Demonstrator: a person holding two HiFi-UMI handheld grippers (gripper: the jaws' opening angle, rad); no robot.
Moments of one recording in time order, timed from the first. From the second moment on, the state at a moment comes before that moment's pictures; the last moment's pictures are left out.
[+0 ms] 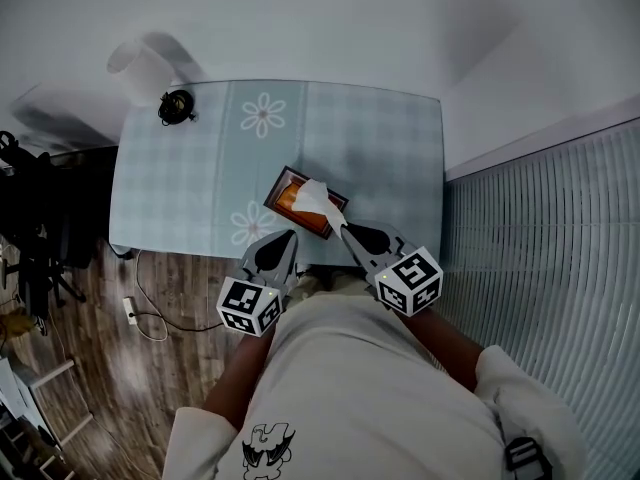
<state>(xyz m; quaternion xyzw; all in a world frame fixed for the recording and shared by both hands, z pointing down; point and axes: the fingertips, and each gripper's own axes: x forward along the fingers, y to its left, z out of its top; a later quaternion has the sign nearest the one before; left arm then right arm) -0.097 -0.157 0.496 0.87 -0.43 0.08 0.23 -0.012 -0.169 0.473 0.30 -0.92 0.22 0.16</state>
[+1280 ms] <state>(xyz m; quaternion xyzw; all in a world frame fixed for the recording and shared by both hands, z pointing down) -0.092 -0.157 0.483 0.88 -0.43 0.07 0.21 -0.025 -0.156 0.473 0.30 -0.92 0.20 0.15</state>
